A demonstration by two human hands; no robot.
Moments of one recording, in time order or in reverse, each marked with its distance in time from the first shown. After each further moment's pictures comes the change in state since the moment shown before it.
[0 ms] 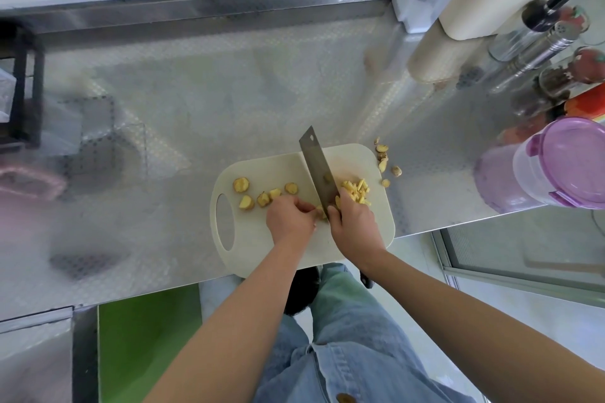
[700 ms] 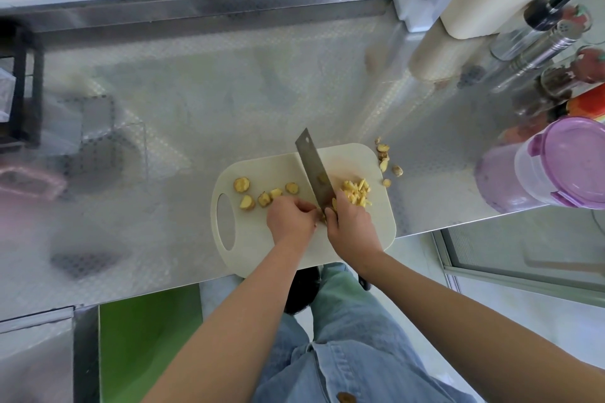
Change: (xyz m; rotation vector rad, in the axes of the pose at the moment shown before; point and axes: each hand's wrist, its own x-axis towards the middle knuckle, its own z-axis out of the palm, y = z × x) left_hand 0.003 -0.002 0.001 -0.002 0.000 -0.005; right_hand -0.002 -0.006 0.002 -0.026 -0.041 -0.010
